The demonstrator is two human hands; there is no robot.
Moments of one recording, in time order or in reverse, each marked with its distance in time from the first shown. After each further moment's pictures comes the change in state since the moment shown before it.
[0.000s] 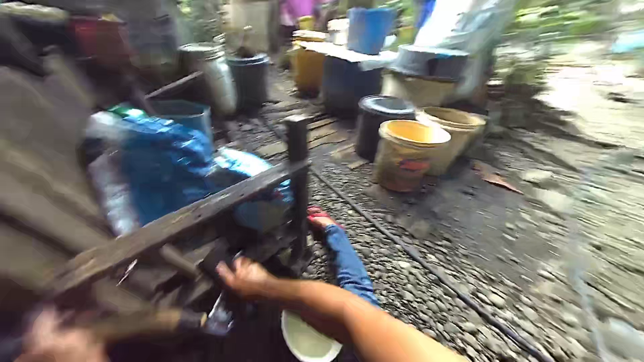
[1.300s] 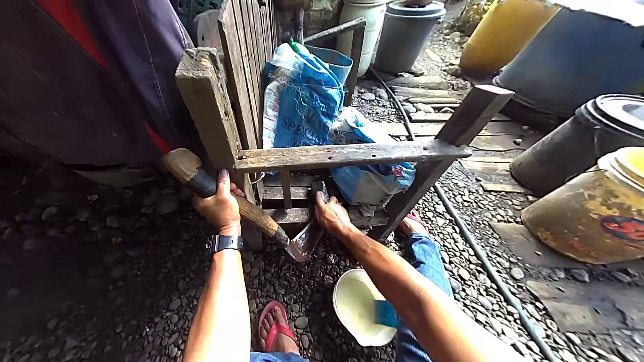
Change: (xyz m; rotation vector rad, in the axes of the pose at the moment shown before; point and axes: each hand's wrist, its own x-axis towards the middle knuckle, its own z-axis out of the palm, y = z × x) left_hand 0.005 -0.014 -0.002 -0.074 0.142 0.077; right_hand 0.041 -0.004 -0.012 -0.160 -0.085 0.198
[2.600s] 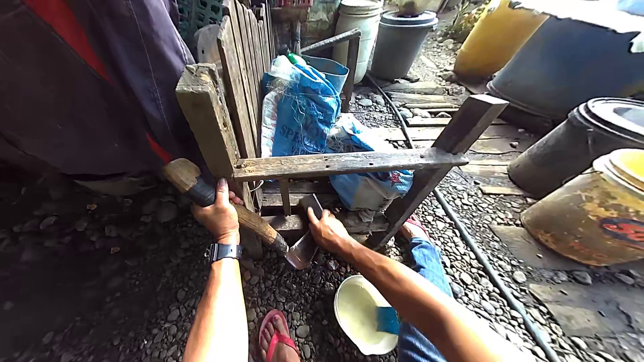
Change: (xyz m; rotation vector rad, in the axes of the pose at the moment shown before) left_hand -0.003 0.004 0.002 -0.014 0.013 0.018; right_hand -0.016 0.001 0.008 -0.060 -0.092 -0.142
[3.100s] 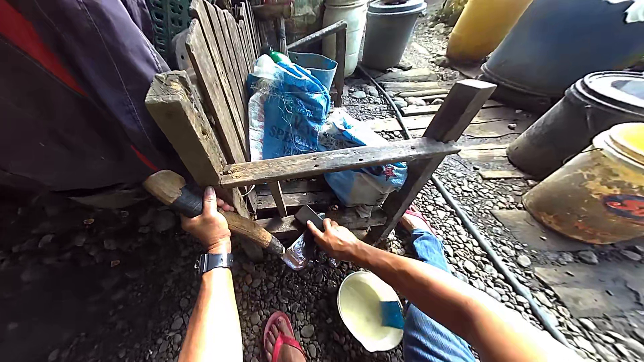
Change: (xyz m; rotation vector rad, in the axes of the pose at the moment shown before) left_hand 0.003 -0.002 0.001 -0.012 -0.007 0.048; right_hand -0.016 0.025 0.000 -0.083 -0.073 -0.185
